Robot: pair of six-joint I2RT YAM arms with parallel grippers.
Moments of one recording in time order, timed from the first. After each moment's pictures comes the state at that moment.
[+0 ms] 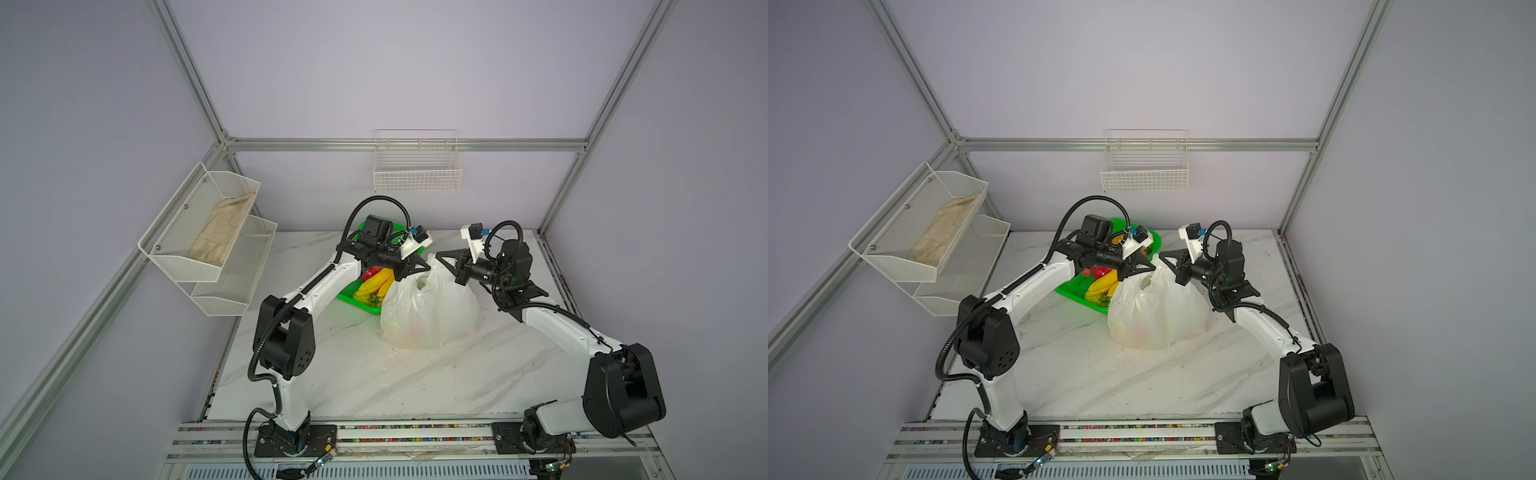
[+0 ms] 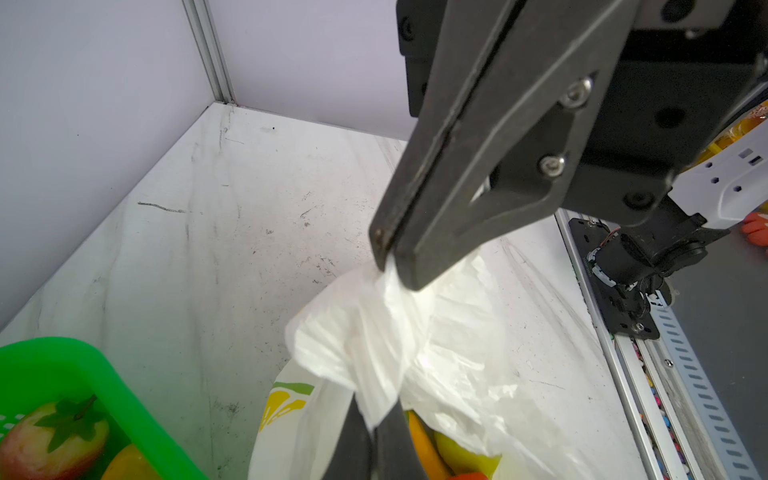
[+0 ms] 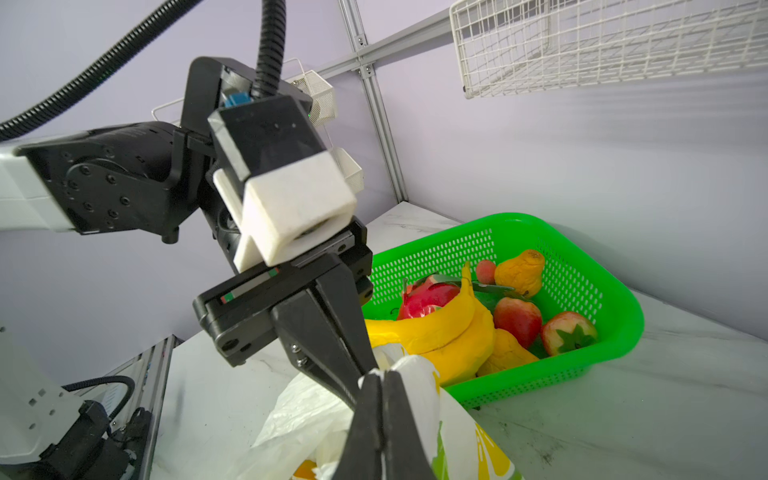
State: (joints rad) left arm -0.47 1.89 1.69 -0.50 0.85 0.47; right arm 0.30 1.42 0.97 0.35 -0.76 0.20
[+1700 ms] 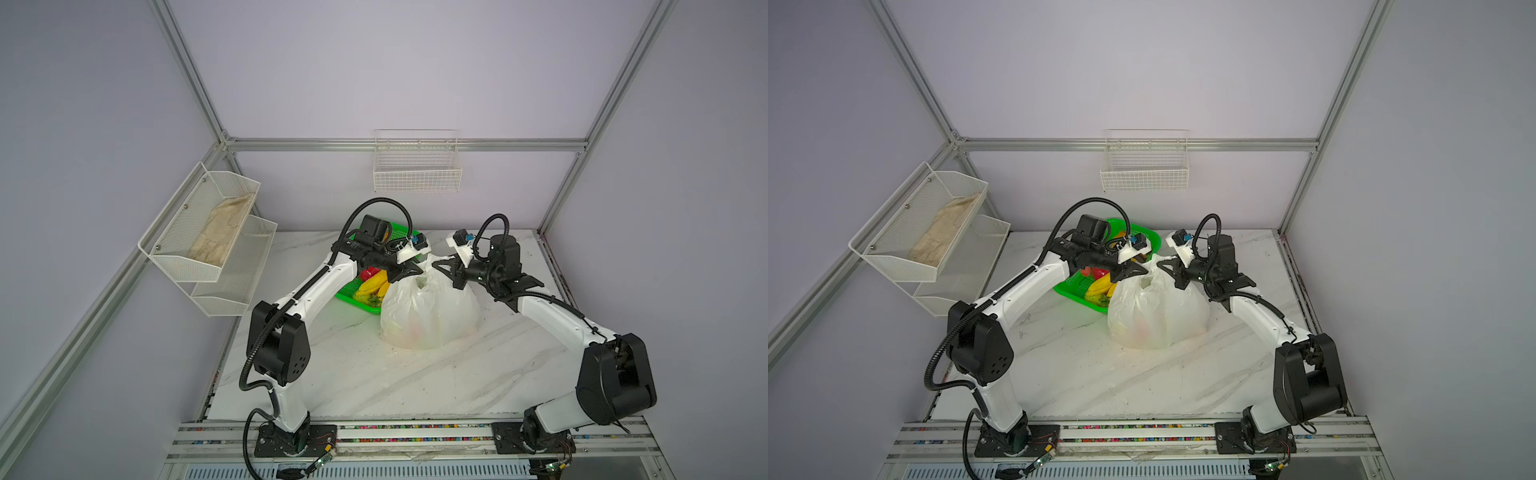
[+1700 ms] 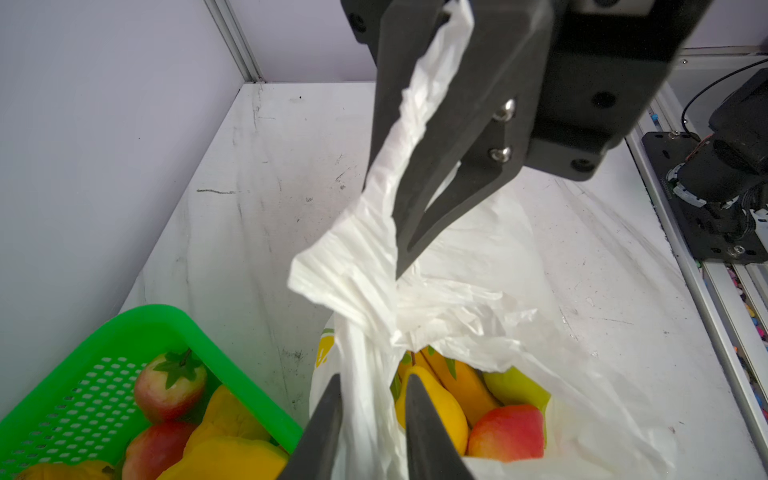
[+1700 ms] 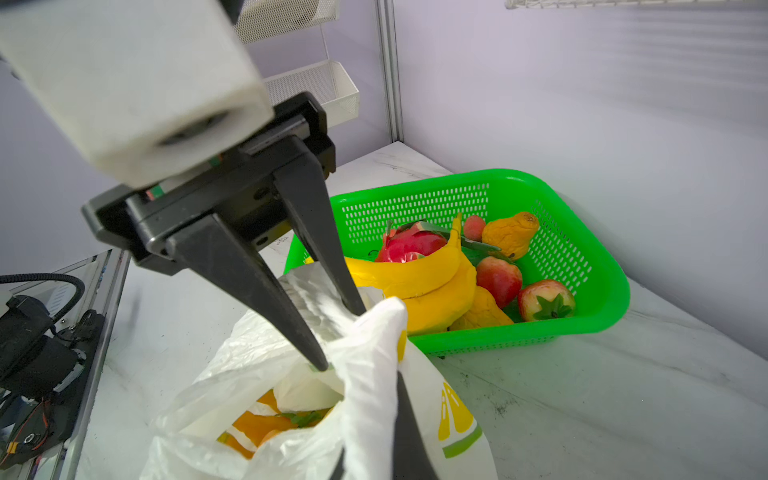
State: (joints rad) left arm -0.47 1.84 1.69 -0.63 0.68 0.70; right arm 0.31 1.48 1.06 0.09 -0.78 -0.12
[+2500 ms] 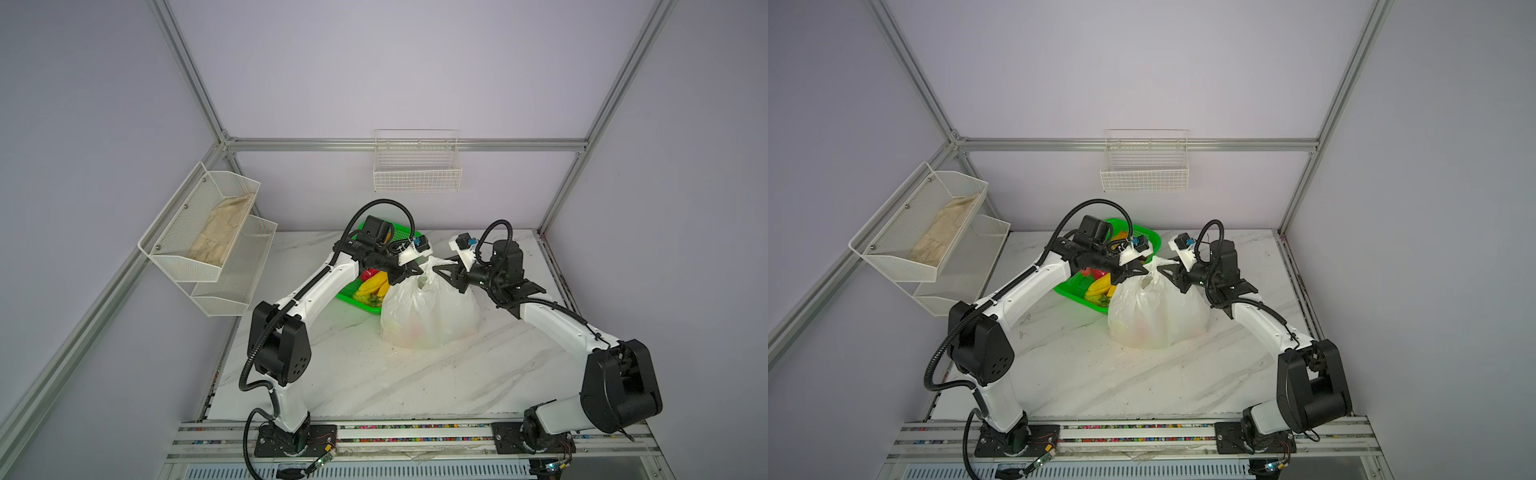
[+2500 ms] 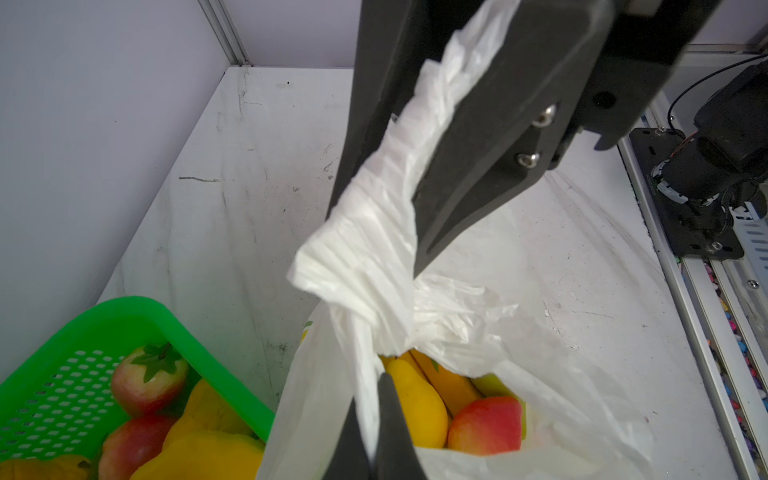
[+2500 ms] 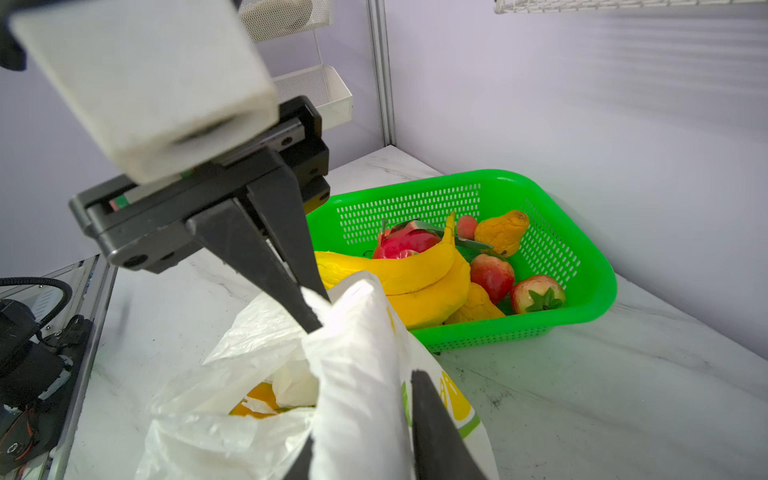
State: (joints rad) left arm -0.49 1.84 1.71 -0.68 0.67 0.68; right arm 0.31 1.45 1.00 0.14 -0.75 -0.11
